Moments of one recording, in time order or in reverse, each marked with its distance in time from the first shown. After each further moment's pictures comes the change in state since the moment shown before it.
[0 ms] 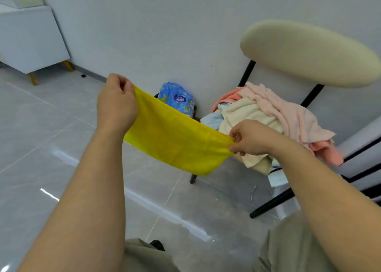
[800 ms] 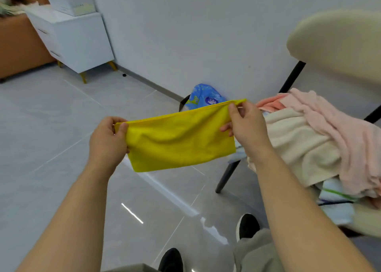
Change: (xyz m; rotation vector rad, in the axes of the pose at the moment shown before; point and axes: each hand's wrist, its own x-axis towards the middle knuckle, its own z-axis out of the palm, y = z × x) left_hand -0.004 -0.094 -0.029 0.051 0.015 -0.221; right_hand 0.108 -0.058 0.033 0.991 0.522 -0.131
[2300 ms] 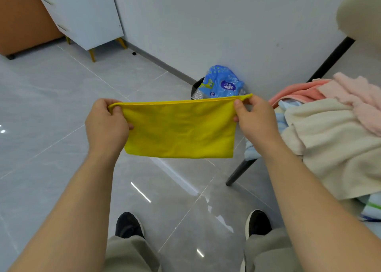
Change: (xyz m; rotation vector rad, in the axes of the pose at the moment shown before) left_hand 0.025 -0.011 0.020 0.051 0.206 -0.129; right_hand 0.041 0.053 0.037 -0.188 -0.042 -0.050
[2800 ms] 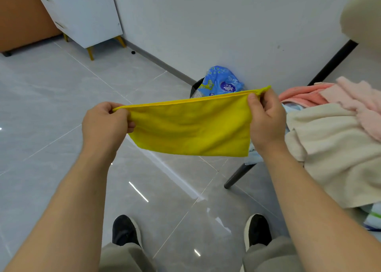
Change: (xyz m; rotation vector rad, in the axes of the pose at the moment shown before) left_hand 0.006 0.010 0.000 -0.152 -0.152 -0.155; right_hand -0.005 -0.007 -0.008 0.192 0.179 -0.180
